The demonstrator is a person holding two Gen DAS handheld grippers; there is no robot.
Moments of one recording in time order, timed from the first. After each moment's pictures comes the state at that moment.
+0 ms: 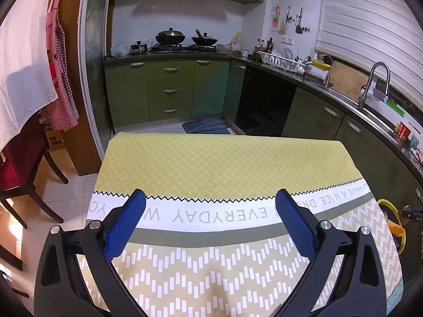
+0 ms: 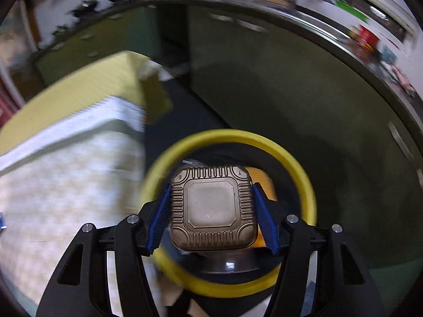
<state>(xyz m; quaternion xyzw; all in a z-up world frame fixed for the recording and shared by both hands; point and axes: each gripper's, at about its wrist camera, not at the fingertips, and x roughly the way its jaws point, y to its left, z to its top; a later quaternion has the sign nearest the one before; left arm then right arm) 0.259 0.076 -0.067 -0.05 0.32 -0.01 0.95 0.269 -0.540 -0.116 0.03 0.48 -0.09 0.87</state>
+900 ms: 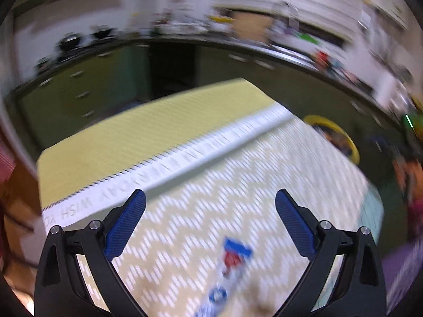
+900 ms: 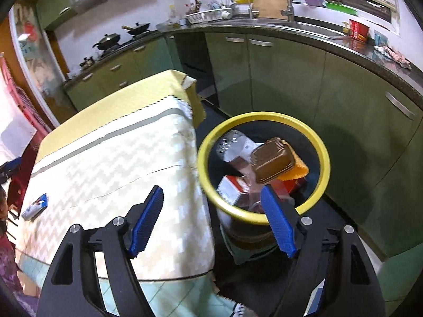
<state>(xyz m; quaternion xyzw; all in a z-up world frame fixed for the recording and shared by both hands) 0.202 0.022 -0.072 0.09 0.37 -0.28 0.88 0.127 -0.484 -0.084 0.11 0.39 -0.01 0.91</state>
